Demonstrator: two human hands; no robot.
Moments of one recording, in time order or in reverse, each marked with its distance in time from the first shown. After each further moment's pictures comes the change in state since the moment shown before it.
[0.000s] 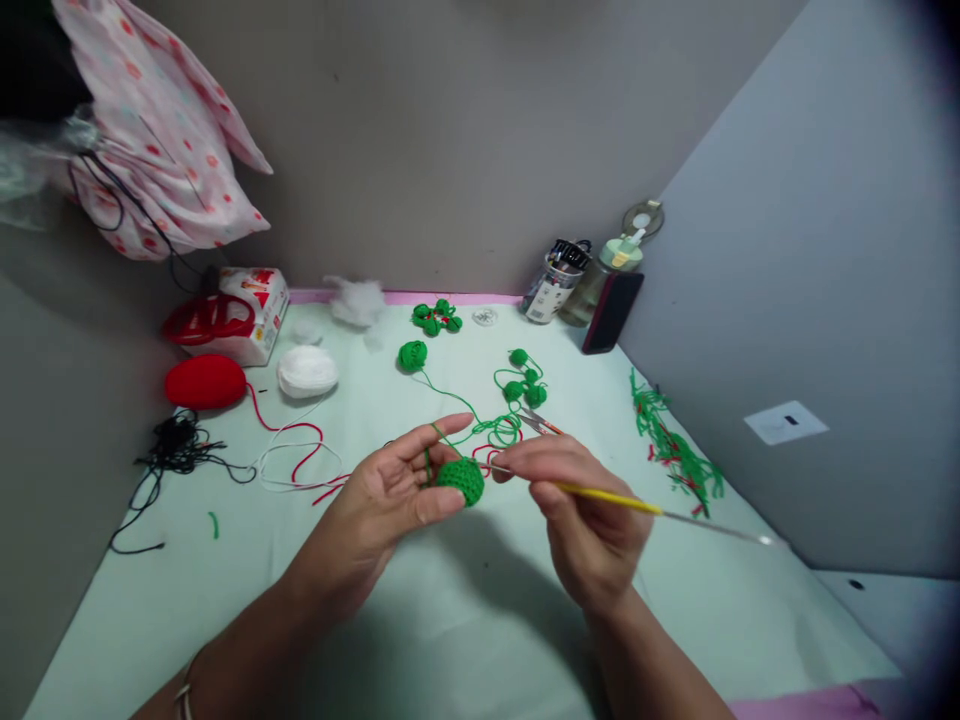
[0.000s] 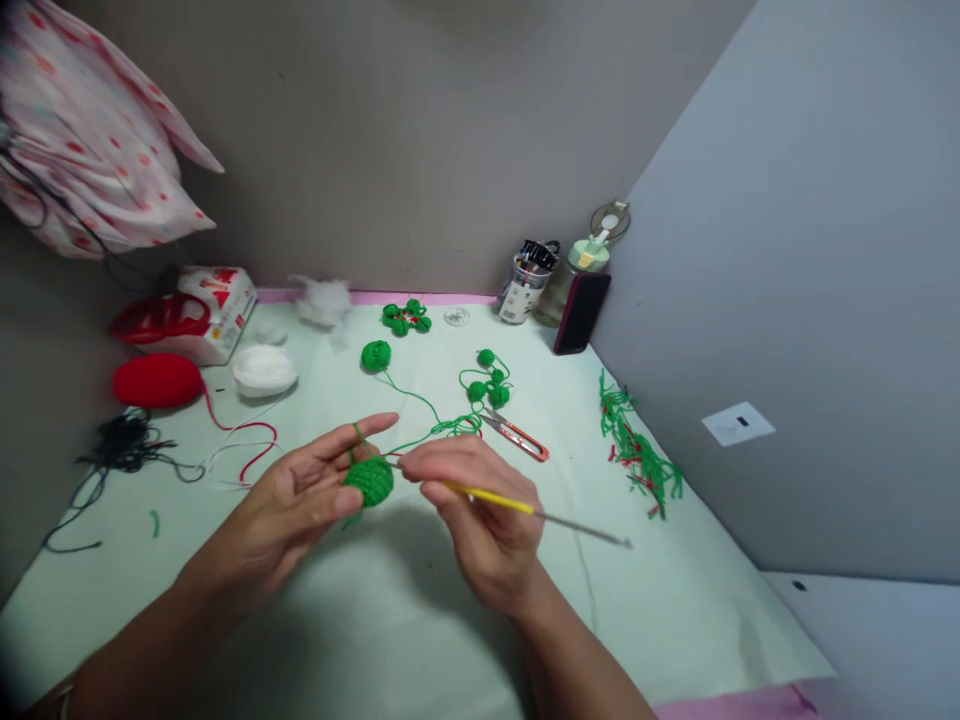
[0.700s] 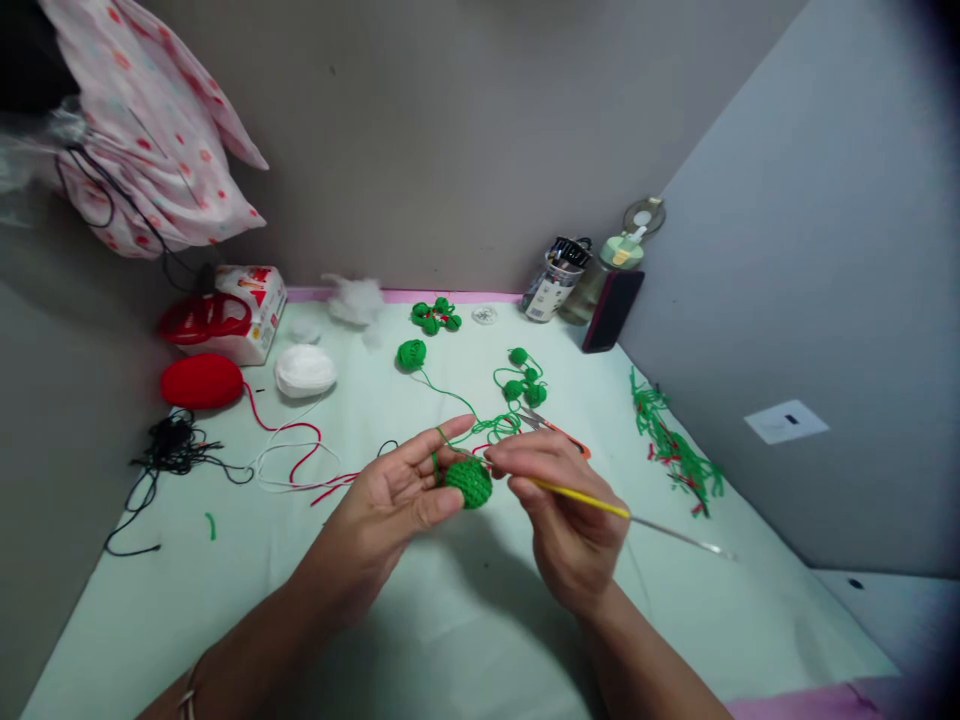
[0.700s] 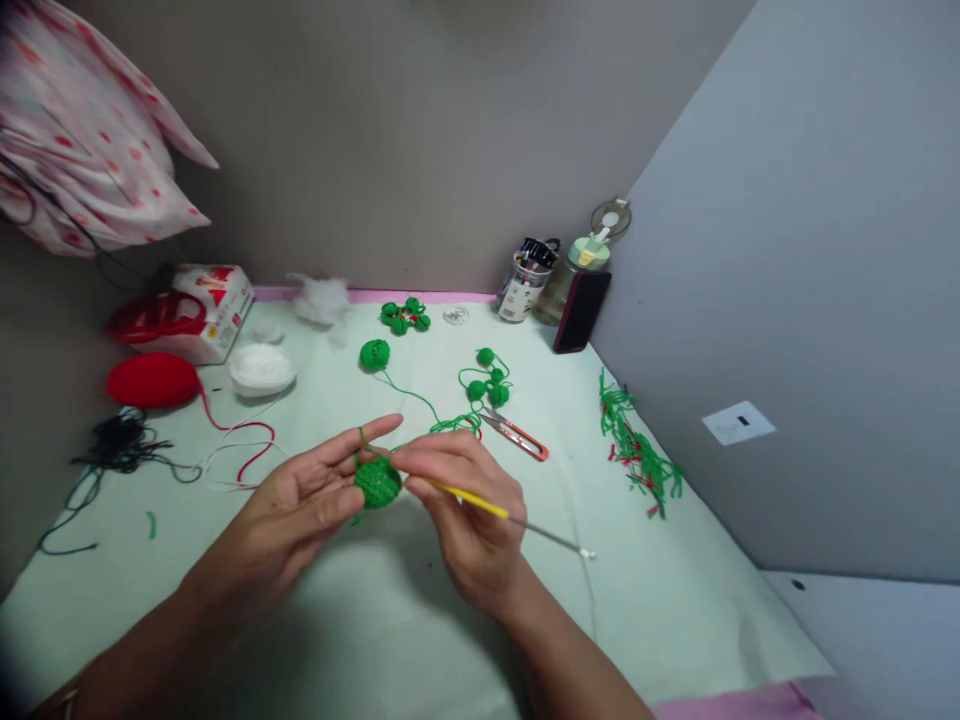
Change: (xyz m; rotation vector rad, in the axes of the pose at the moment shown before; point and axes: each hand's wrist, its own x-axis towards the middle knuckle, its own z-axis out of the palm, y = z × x) left_hand 0.002 -0.008 0.001 -0.064 -0.035 -0.003; right_hand -0.005 0.004 0.010 -0.069 0.034 0.004
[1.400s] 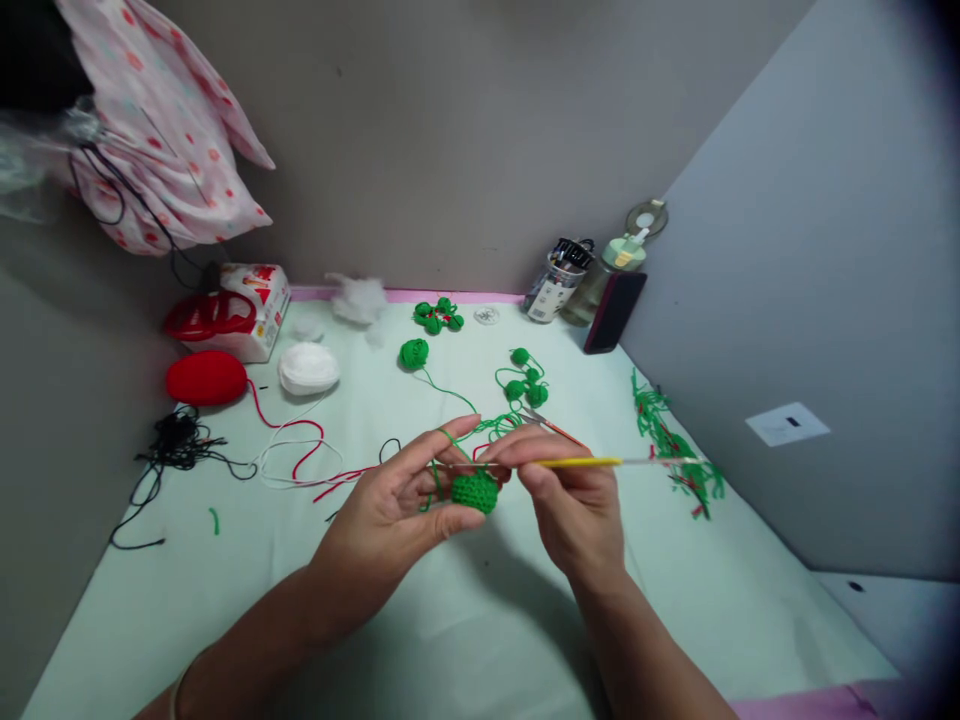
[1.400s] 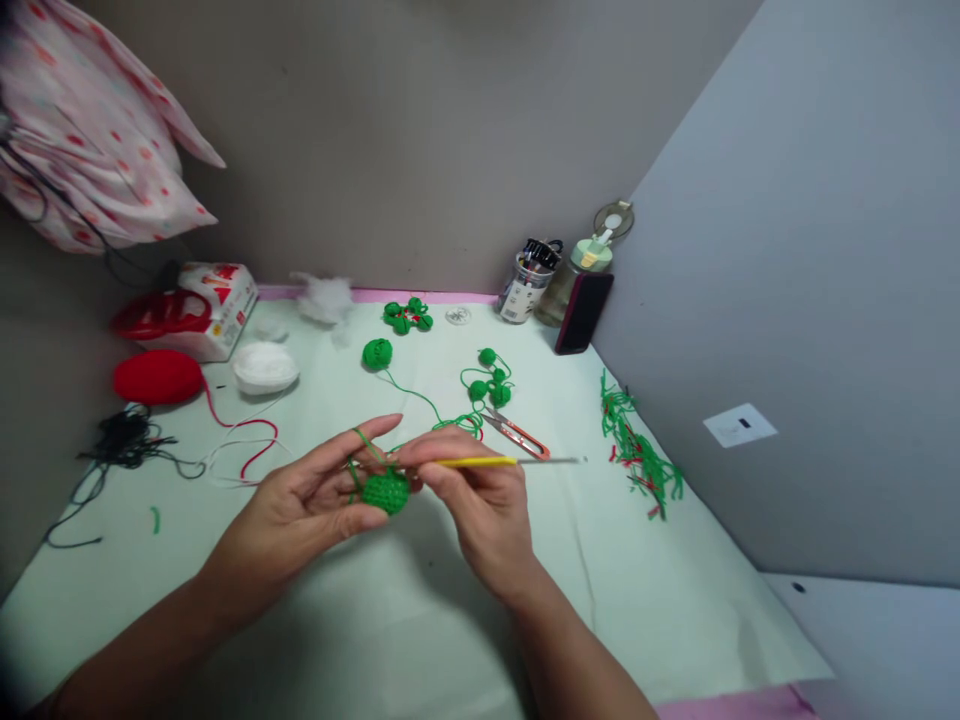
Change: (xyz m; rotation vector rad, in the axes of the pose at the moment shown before) left_hand -0.005 0.006 0.005 0.320 0.025 0.064; right_hand 0.006 0.005 -0.003 0.301 -0.044 0.263
